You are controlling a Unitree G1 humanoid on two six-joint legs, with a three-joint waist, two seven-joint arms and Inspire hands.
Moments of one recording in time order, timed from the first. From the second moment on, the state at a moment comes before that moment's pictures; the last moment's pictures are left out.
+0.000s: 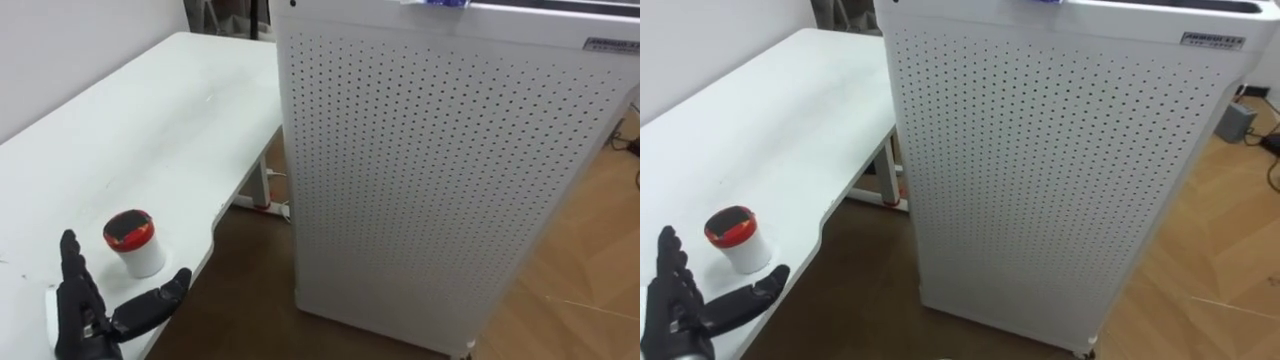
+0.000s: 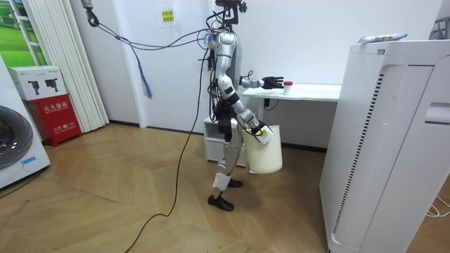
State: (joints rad) left arm 0.07 0.24 -0.02 0.30 -0.22 -0.35 0.52; right arm 0.14 -0.30 0.29 0.74 0.22 -0.13 0.22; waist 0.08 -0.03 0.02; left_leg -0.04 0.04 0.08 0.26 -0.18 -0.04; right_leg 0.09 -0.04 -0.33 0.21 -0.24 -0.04
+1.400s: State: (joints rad) left arm -0.05 0.24 0.00 0.50 -0.28 -0.29 0.53; right arm 0.14 -0.31 0.29 0.73 0.19 -0.07 0.24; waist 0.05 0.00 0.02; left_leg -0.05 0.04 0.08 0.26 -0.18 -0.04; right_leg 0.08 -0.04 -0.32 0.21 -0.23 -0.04
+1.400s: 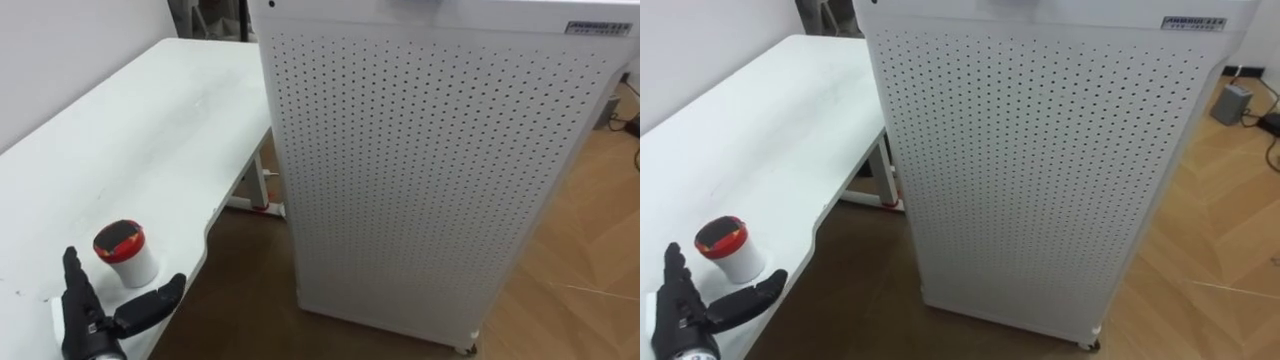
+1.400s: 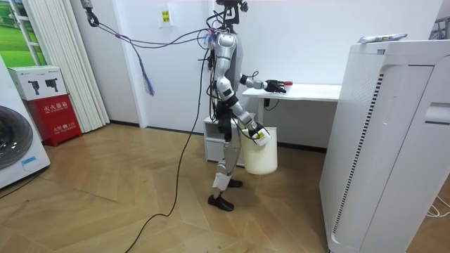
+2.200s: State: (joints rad) left arm -0.13 0.28 0.00 0.56 -0.32 -0.27 0.53; right arm 0.14 -0.31 0.29 0.72 0.19 -0.06 0.21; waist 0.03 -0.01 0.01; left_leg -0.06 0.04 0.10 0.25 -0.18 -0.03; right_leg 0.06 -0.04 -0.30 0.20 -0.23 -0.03
